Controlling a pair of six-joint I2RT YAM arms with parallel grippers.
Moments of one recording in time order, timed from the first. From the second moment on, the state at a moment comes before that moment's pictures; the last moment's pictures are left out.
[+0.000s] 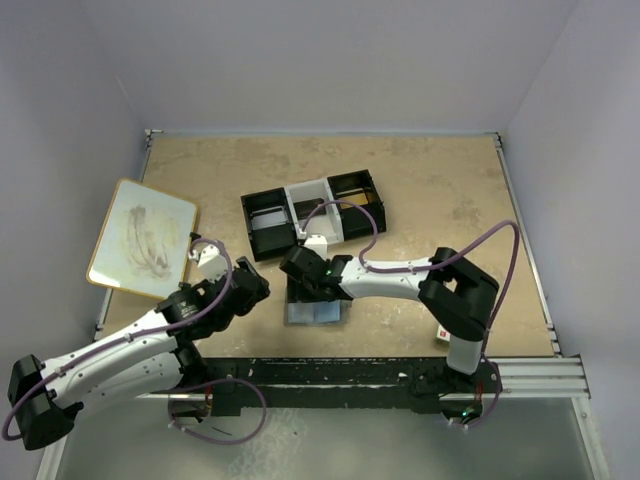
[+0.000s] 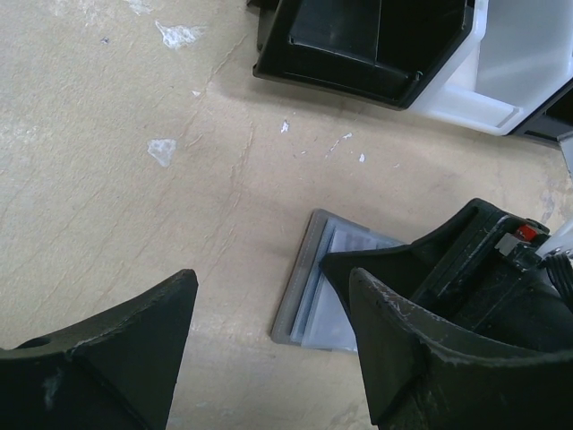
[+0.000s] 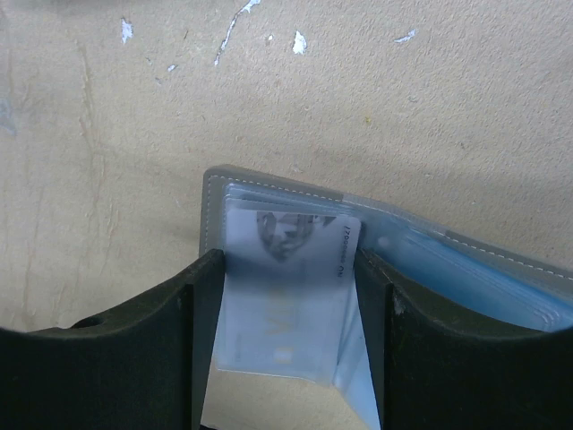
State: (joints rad) left arm -0.93 0.77 0.56 -0.68 -0.60 -1.26; right arm 1.09 1.85 1.16 -0.39 0.29 0.93
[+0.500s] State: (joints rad) left arm -0.93 0.80 0.56 -0.64 -0.57 -1.25; right arm 1.00 1.74 0.95 -0.13 0.06 0.94
